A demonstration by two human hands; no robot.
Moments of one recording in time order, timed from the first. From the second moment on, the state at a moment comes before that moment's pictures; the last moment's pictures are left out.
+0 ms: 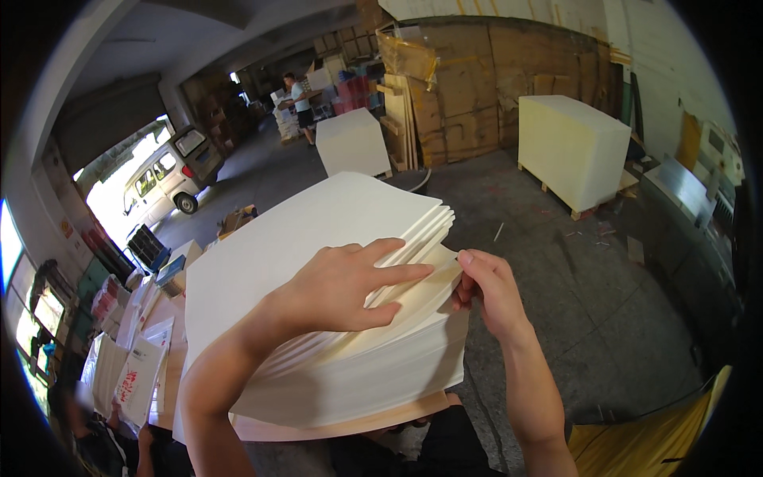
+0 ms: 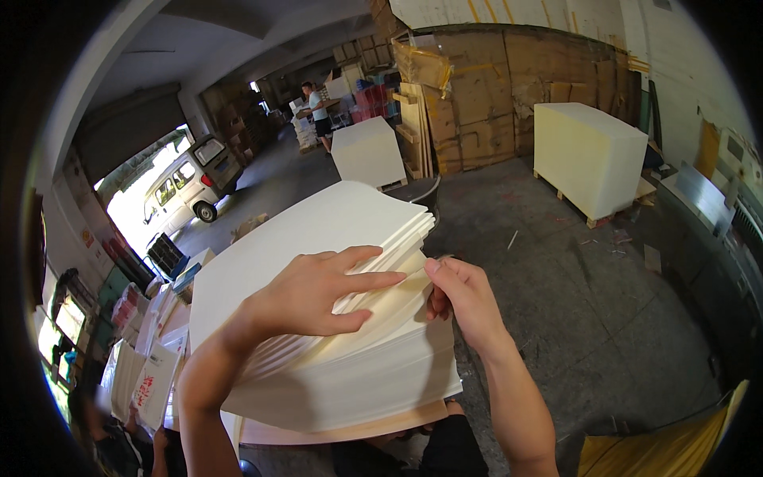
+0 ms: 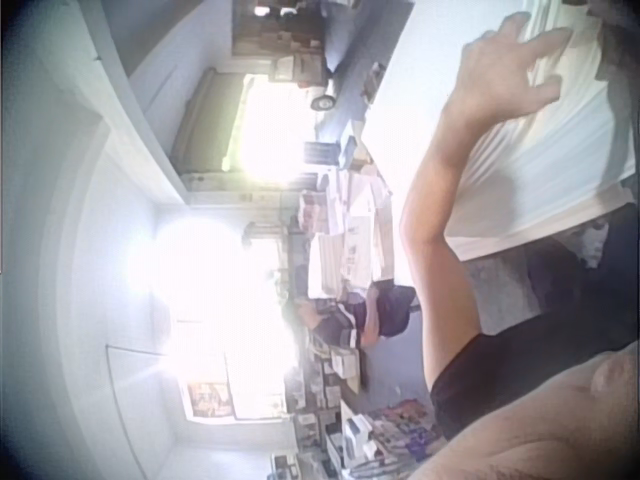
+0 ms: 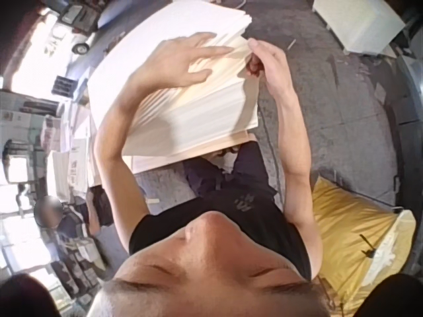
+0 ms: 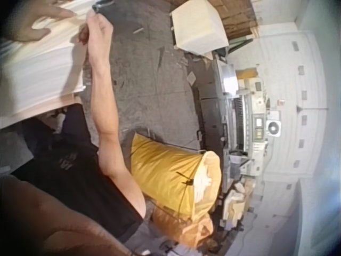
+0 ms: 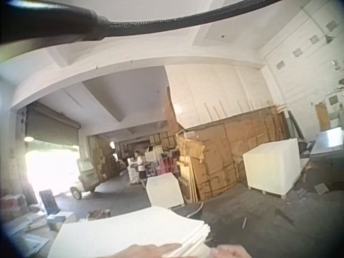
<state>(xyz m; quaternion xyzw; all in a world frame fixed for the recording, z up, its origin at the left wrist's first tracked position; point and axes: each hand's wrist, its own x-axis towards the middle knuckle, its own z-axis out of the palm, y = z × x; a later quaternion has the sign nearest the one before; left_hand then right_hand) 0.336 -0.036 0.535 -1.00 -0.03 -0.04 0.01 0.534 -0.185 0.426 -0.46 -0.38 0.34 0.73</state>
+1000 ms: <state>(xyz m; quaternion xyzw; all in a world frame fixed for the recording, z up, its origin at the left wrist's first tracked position) 0.337 -0.039 0.537 -1.00 -0.04 -0.05 0.01 0.528 -0.181 0.428 -0.49 -0.37 0.30 0.73</state>
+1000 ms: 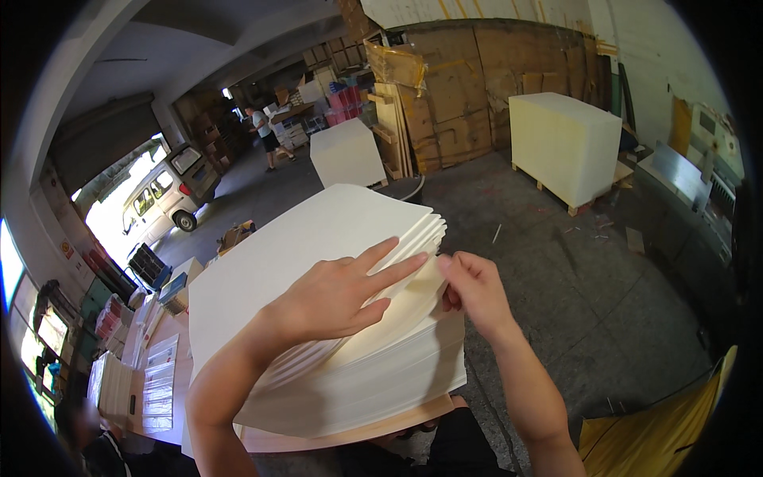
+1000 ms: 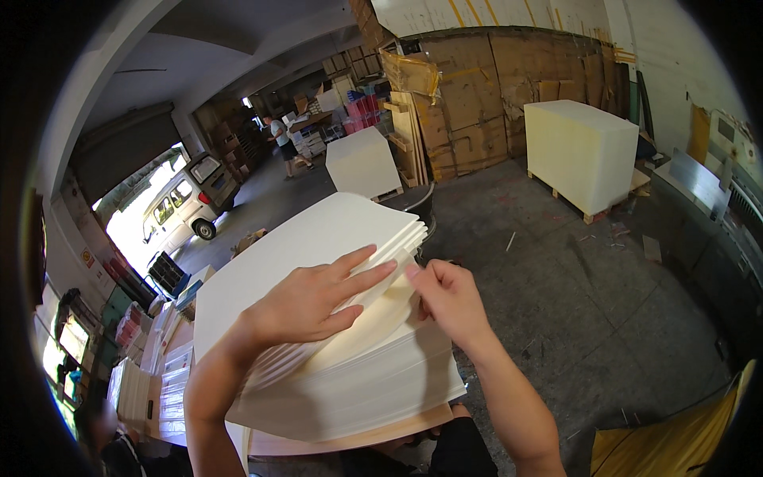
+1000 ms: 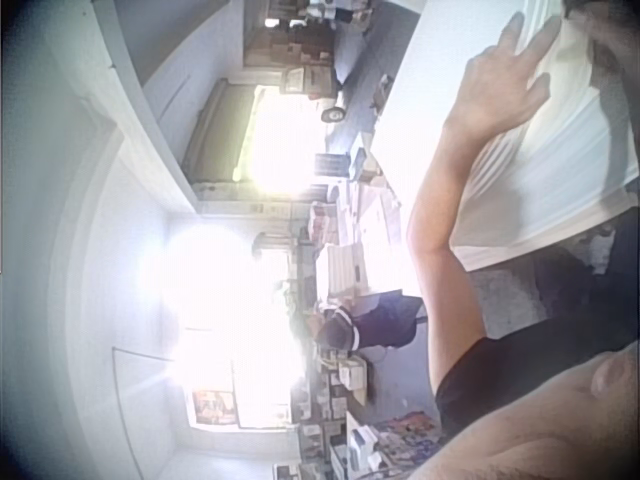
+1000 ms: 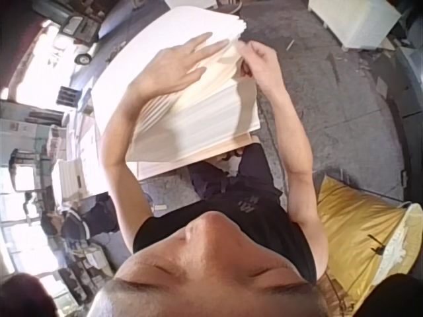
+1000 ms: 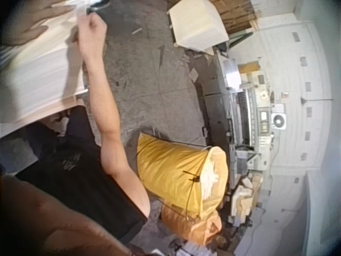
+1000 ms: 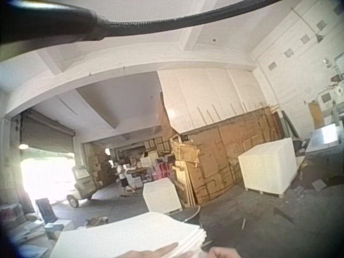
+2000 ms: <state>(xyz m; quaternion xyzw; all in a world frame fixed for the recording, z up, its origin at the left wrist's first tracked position) 0.337 -0.040 0.535 -1.00 -0.01 -0.07 0.04 0.533 -0.178 0.429 -0.41 -0.33 0.38 0.76</state>
